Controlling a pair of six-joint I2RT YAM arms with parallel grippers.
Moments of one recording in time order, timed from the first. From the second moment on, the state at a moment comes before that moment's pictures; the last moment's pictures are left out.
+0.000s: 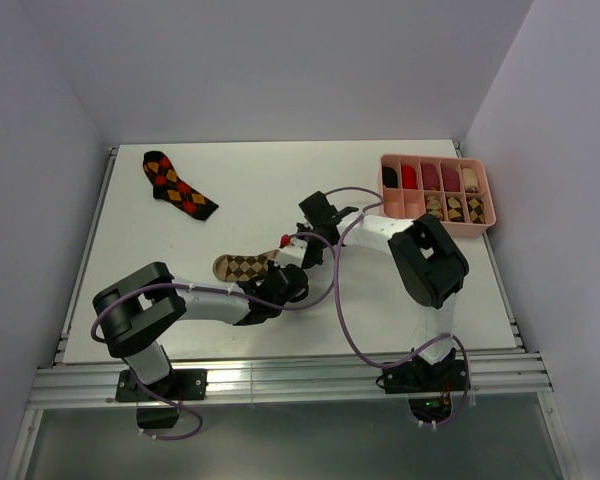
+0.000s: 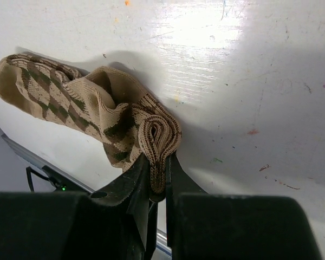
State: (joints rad) left arm -1.08 1.69 0.73 0.22 -0.64 -0.43; right arm 0.62 1.92 1.20 -0.39 -0.33 0.87
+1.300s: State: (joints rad) left arm -0.48 1.57 0.38 0.66 0.36 -0.99; right arm 0.60 1.89 0.91 0.27 -0.50 0.96
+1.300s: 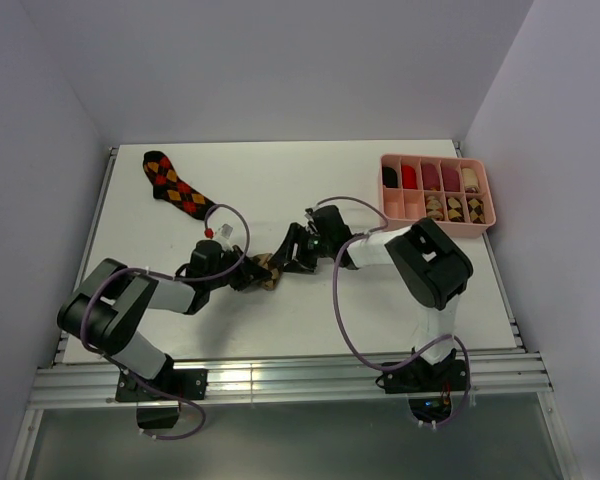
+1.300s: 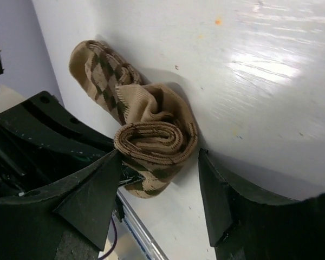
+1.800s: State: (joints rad) left arm -0.43 1.65 0.42 0.67 0.46 -1.01; right arm 0.60 1.97 0.87 0.47 -0.55 0.96
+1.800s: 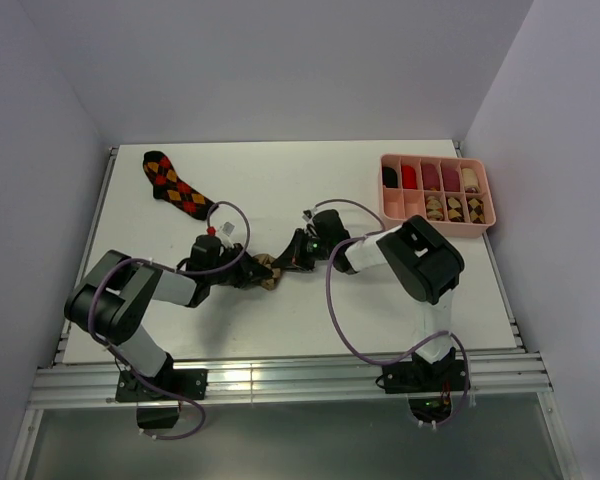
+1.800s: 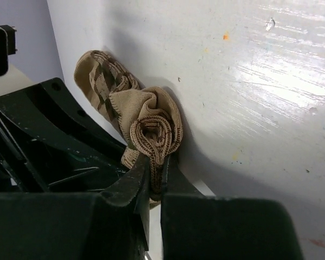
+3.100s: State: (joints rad) left arm -1.11 1.63 0.77 0.08 -0.63 -0.47; right arm 0.66 1.89 1.21 -0.42 -0.24 0.78
